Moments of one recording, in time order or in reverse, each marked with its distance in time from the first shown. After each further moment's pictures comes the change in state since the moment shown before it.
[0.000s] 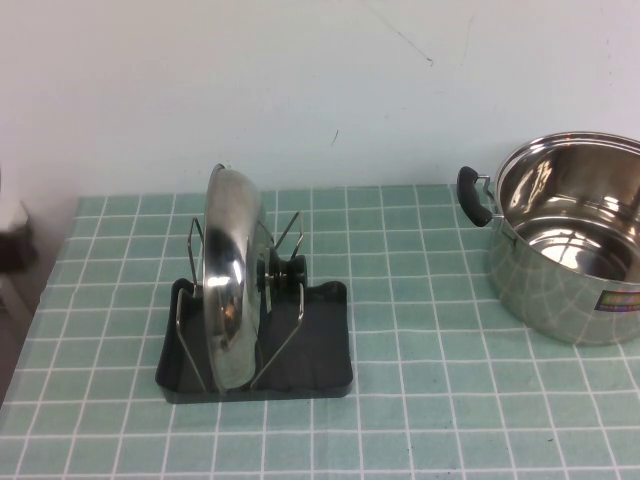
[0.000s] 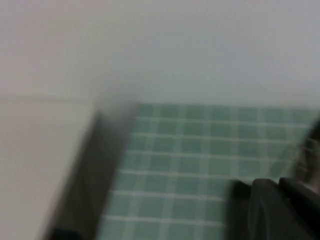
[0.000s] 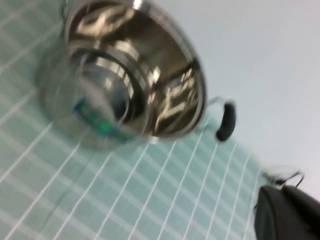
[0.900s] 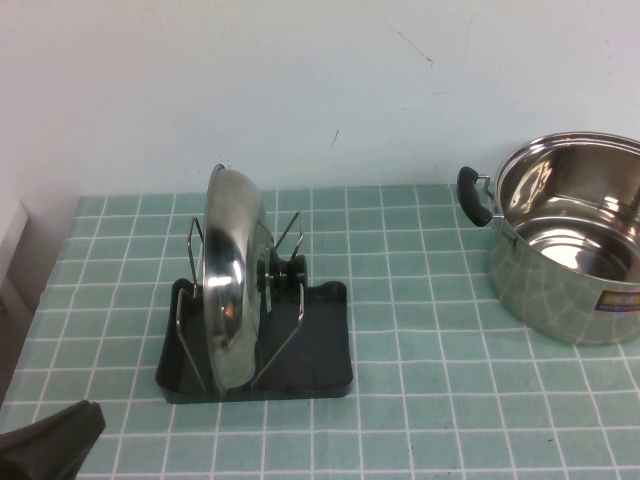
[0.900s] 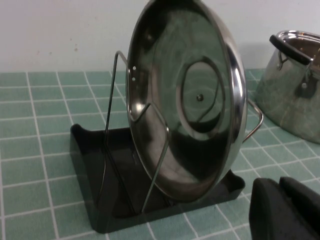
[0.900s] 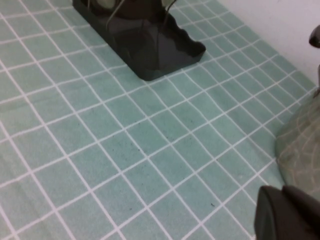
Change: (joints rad) right arm 0.000 -0.561 0.631 0.589 -0.509 -0.205; left arm 0.000 -0.481 0.633 -0.745 -0.576 0.583
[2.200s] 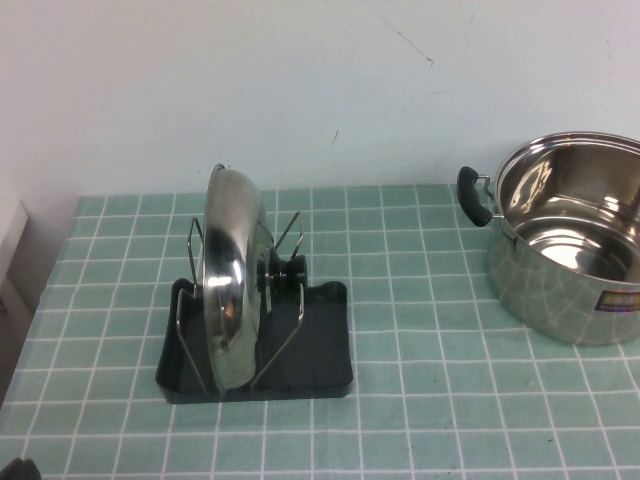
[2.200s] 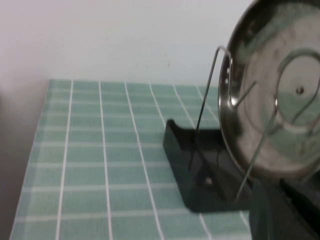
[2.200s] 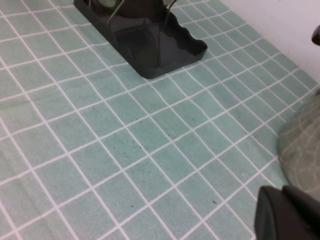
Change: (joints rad) right arm 0.000 0.000 0.008 0.002 -0.001 0.001; left arm 0.262 -0.363 0.250 -0.075 0.032 0.146
